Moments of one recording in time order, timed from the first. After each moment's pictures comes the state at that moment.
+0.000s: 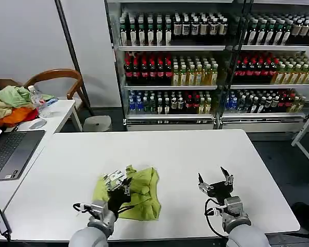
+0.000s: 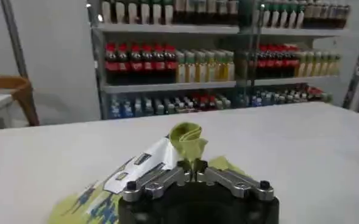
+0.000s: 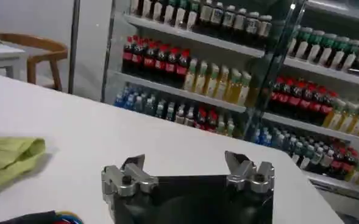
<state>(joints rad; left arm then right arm) 1.30 -1.20 -0.20 -2.00 -0.32 0.39 -0.16 -1.34 1.02 0.28 2.12 0.28 -0.44 0.33</state>
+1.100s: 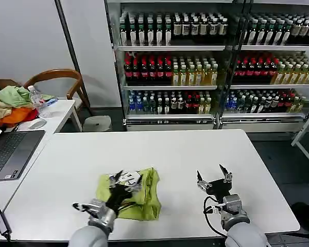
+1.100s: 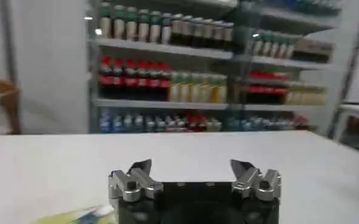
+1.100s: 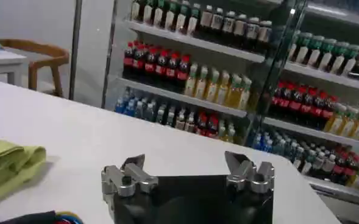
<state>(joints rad) 1.33 -1.15 -0.27 -2.02 -0.45 0.30 -0.19 -1.31 1.02 0.26 2.12 0.28 -0.44 0.32</state>
